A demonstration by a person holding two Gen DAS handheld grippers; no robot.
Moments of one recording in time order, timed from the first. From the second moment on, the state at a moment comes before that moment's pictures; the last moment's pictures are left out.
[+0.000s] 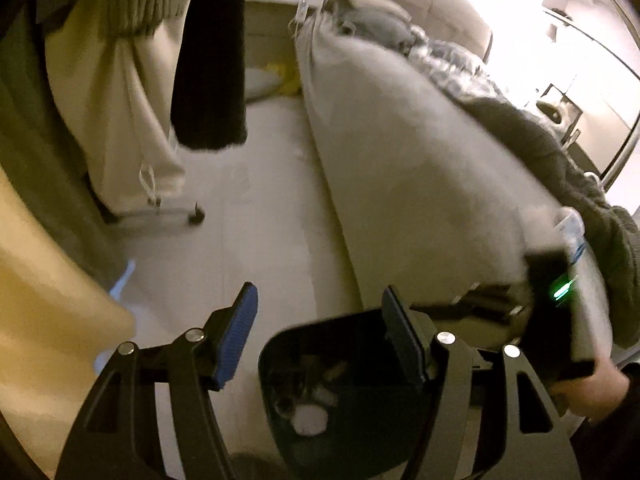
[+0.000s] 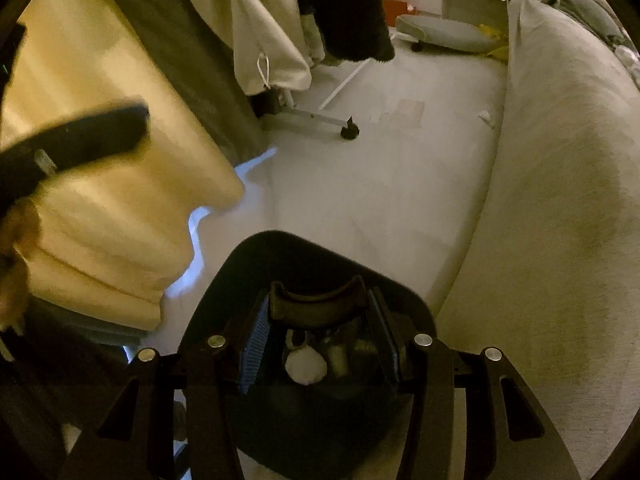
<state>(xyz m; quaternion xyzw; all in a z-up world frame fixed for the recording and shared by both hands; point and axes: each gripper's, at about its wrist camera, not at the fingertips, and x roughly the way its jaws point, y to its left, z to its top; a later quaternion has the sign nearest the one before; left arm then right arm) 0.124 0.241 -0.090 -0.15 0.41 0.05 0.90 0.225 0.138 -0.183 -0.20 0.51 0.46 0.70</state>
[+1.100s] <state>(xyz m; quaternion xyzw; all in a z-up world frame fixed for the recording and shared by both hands) 0.152 0.152 0.004 -0.08 0.26 -0.02 0.96 0.229 0.055 -0.110 -0.18 0.42 0.44 0.77</state>
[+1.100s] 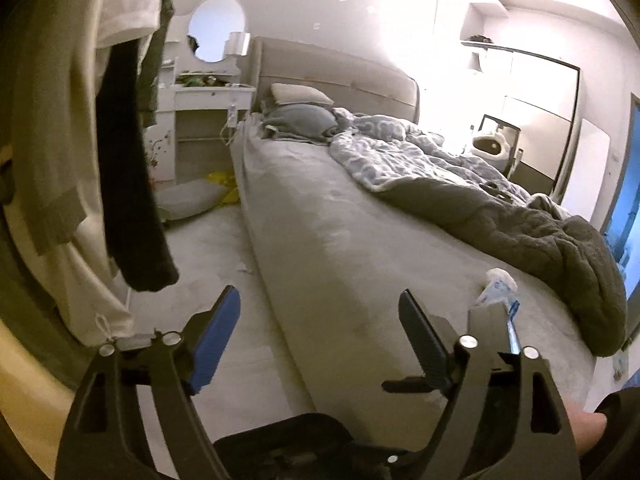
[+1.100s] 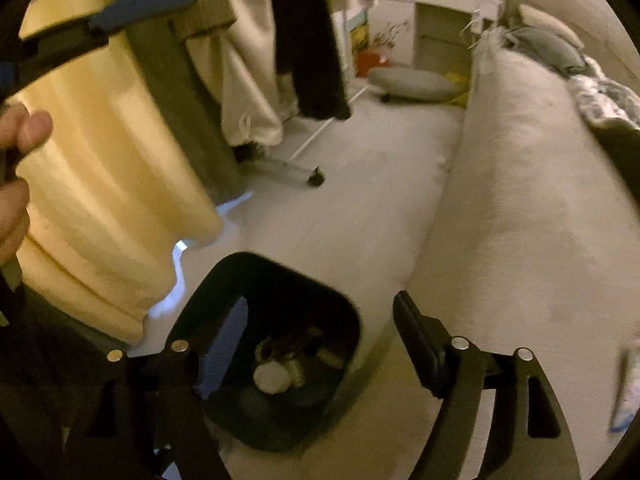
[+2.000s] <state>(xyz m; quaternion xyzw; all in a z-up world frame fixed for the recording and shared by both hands) 0.226 0.031 -0.004 -0.08 0.27 -0.10 0.95 0.279 -0.159 -0.070 -0.04 0.36 0.28 0.89</state>
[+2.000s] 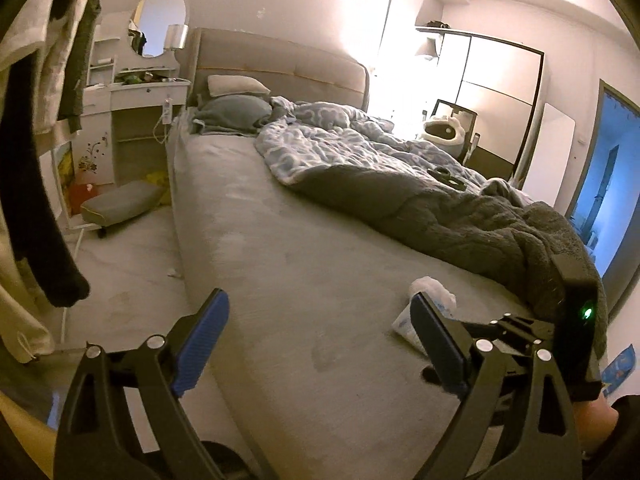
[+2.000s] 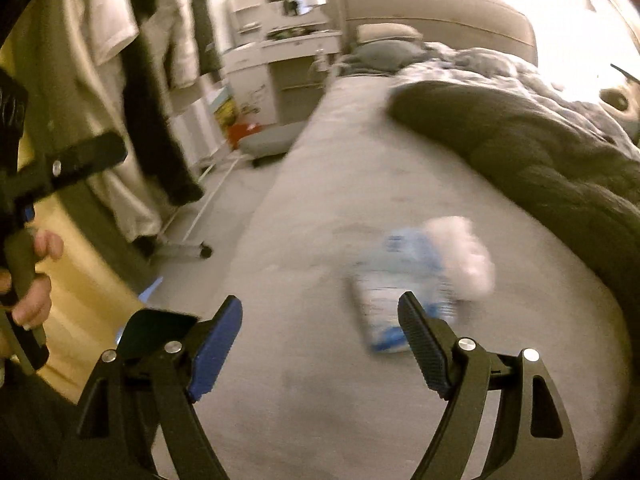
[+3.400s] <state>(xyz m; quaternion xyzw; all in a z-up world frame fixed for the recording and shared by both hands) 0.314 -0.038 -0.046 -0.07 0.32 -0.15 0.93 0.301 -0.207 -0.080 0.05 0.38 0.28 0.88</state>
